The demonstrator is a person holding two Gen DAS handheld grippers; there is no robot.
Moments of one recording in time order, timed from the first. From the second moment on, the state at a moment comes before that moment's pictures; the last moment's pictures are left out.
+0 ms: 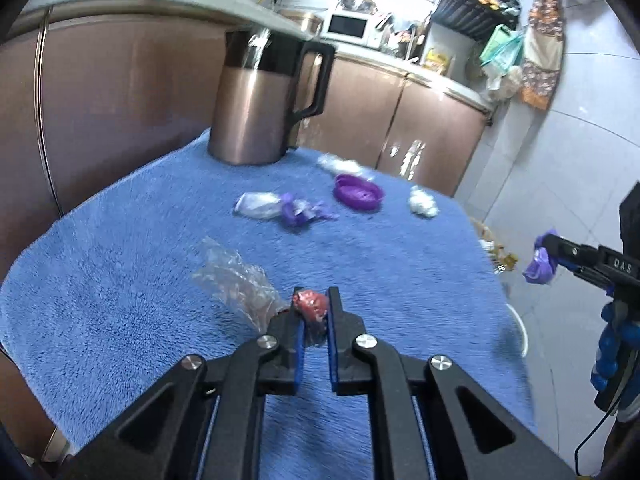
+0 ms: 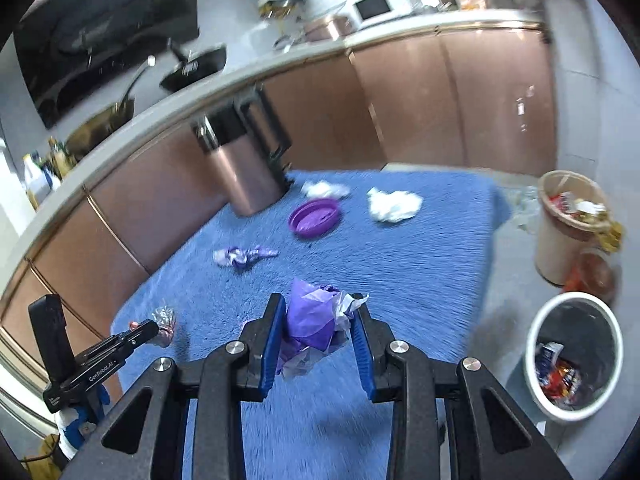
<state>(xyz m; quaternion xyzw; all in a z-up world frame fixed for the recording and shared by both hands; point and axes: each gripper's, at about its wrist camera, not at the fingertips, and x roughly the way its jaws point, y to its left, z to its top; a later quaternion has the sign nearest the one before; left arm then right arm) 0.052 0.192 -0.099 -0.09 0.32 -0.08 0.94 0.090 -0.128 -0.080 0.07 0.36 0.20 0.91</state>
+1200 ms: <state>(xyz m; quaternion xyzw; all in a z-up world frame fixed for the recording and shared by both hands) 0.157 -0.203 -0.070 0.05 0.39 -0.35 0.85 0.059 -0.372 -0.113 0.11 0.33 -0.08 0.93</state>
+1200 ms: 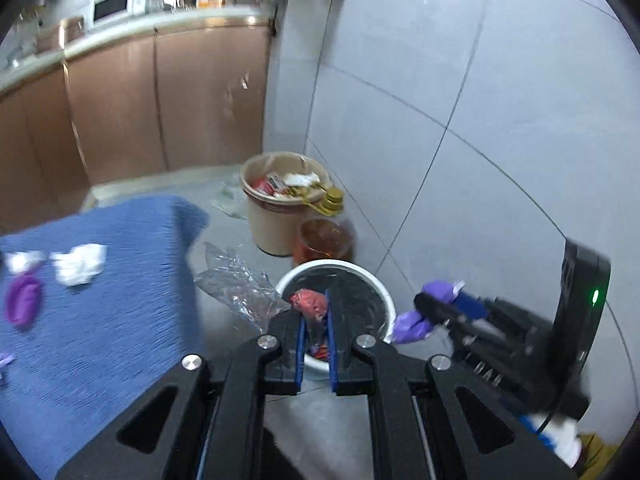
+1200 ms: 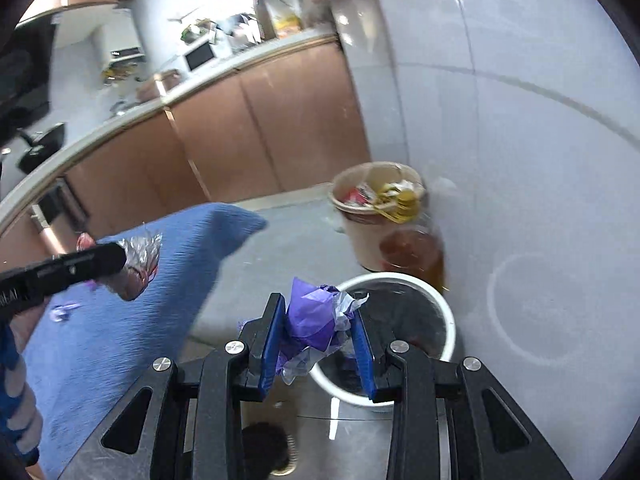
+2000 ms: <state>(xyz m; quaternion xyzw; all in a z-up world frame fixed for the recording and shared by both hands) 0.261 -0.308 -0.144 -0.02 0.48 -0.36 0.80 0.121 -0.446 -0.193 0.12 0.39 -0.15 0.90</state>
